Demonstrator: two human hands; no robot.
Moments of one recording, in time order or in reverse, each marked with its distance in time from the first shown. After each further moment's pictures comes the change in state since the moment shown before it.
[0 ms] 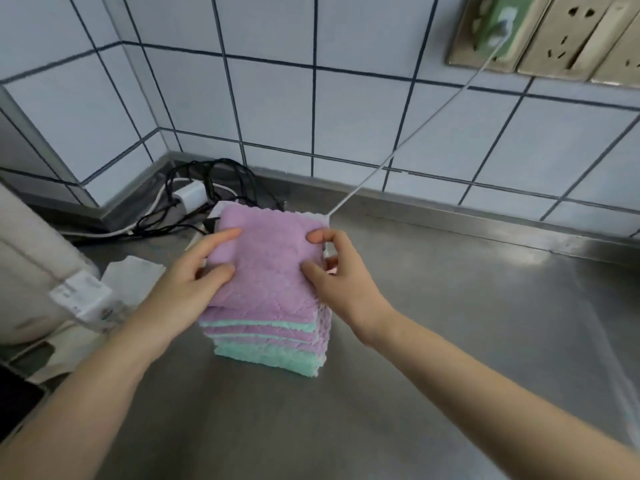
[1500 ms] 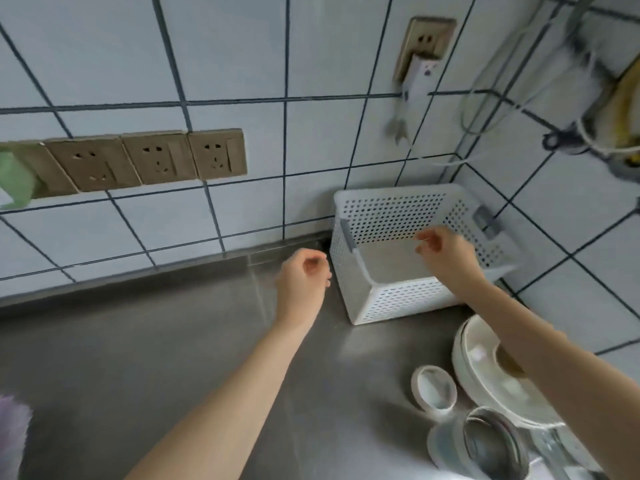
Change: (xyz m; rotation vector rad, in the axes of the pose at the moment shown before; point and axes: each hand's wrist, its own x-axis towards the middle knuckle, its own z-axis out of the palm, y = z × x) left_hand -0.088 0.376 0.465 -0.275 -0.385 0.039; right_hand -0.265 -0.004 -0.577 -0.558 0.828 0.461
